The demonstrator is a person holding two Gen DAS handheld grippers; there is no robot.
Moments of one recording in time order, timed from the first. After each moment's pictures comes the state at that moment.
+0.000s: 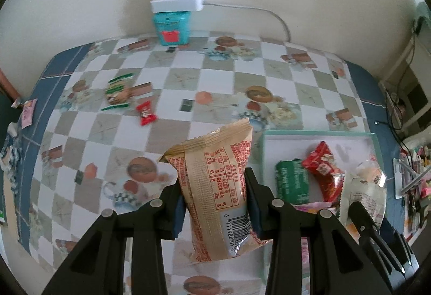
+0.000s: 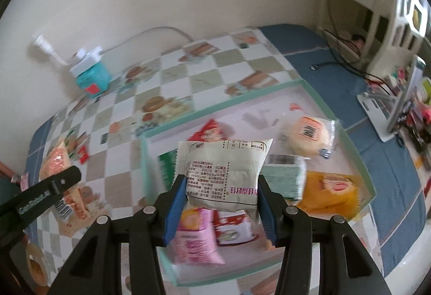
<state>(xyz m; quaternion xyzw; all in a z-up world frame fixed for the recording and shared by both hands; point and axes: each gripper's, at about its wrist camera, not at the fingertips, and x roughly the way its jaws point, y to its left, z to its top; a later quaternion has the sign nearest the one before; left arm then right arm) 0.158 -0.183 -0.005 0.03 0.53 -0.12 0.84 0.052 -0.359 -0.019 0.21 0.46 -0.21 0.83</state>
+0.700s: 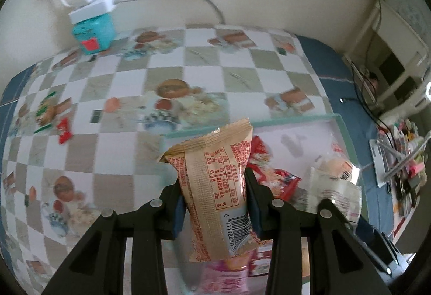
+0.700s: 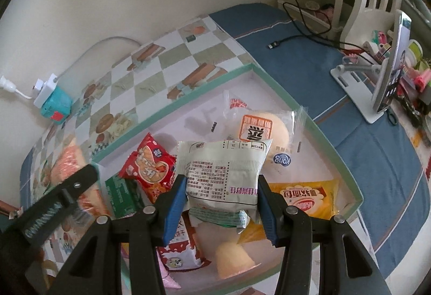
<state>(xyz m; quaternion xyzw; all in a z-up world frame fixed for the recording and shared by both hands) 0.151 -0.291 -0.036 0.06 0.53 -0.21 0.82 0.046 -0.426 -0.049 0.26 0.47 -0.26 0.80</state>
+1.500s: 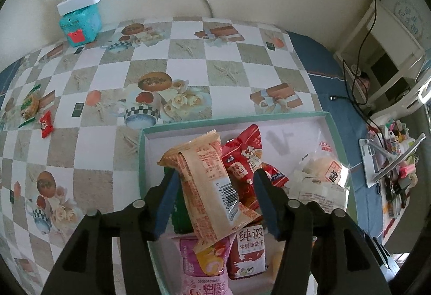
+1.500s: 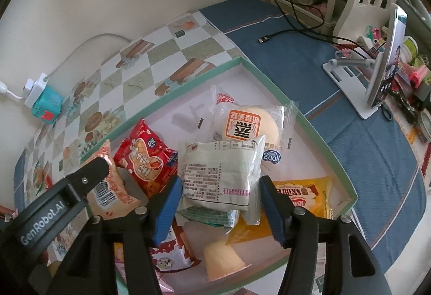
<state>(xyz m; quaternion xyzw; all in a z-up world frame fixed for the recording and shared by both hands) 0.152 -0.297 -0.041 0.03 0.55 -0.23 0.80 0.044 -0.430 -0.052 0.25 0.48 -0.28 0.79</state>
